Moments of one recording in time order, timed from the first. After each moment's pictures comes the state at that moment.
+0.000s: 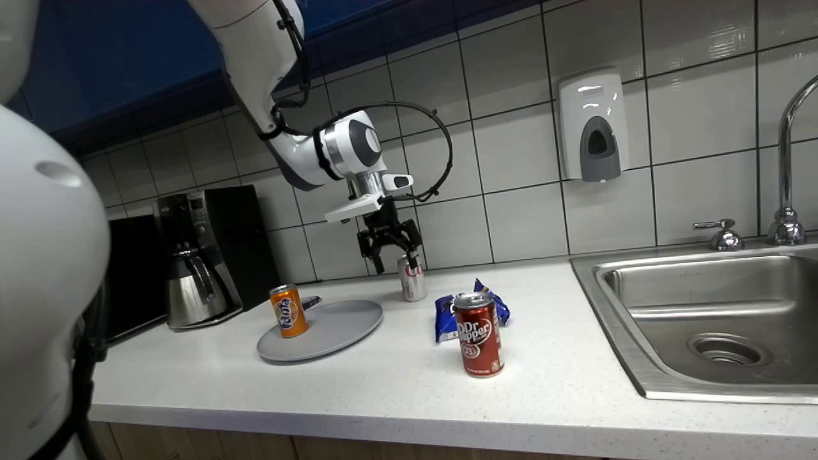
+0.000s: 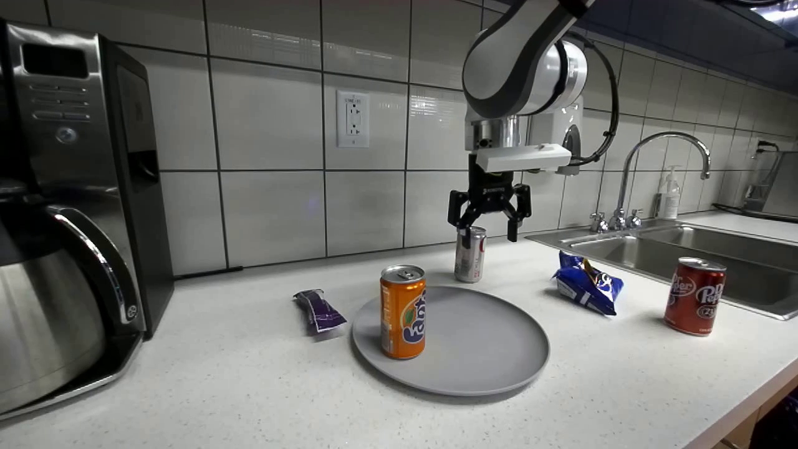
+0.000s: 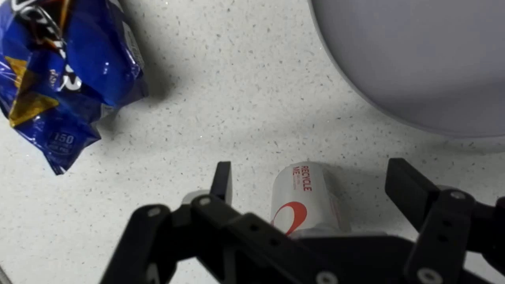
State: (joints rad) arm 0.10 0.39 -0.03 -1.90 -0.13 2.30 0.30
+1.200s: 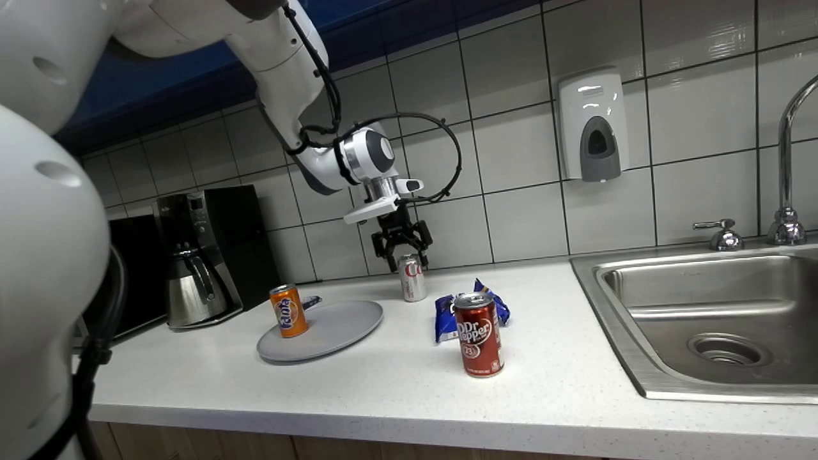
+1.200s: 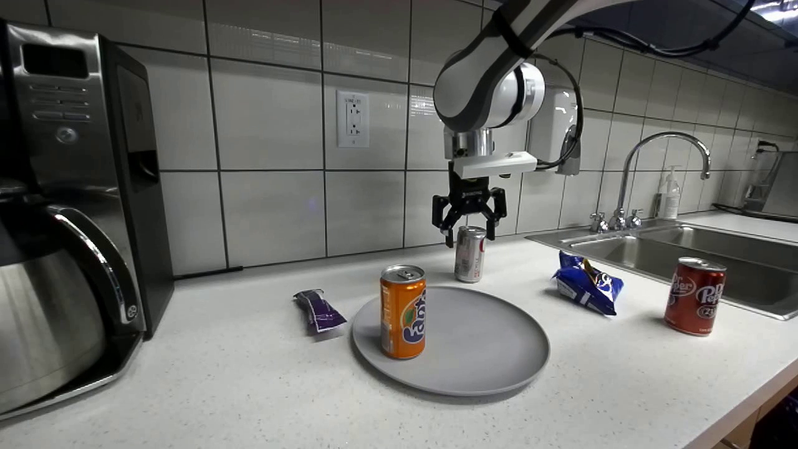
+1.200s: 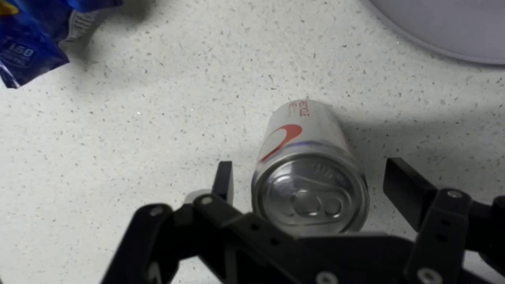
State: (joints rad) arm 0.10 0.60 -0.04 -1.61 -0.13 2.20 0.26
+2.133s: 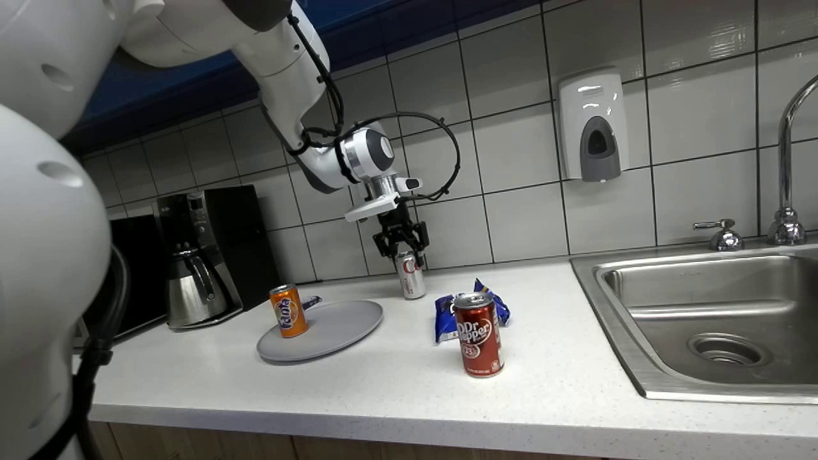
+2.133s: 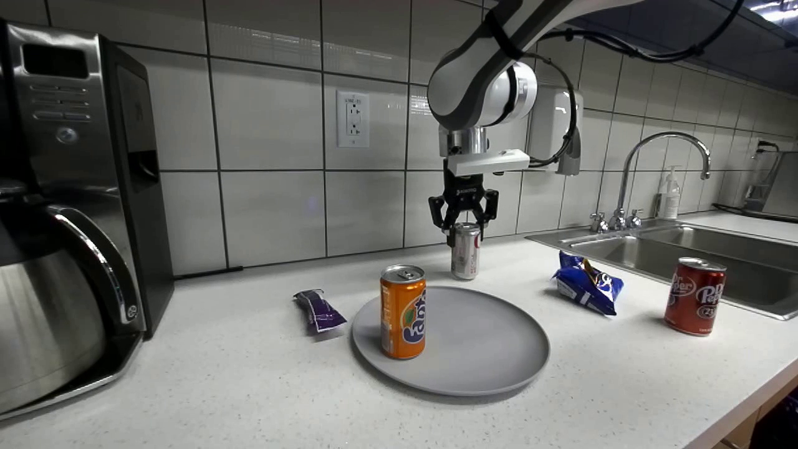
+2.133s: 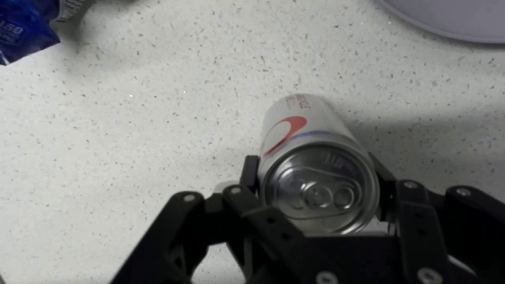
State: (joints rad) arm 0.11 0.63 -0.04 -1.55 -0.13 2.17 0.26
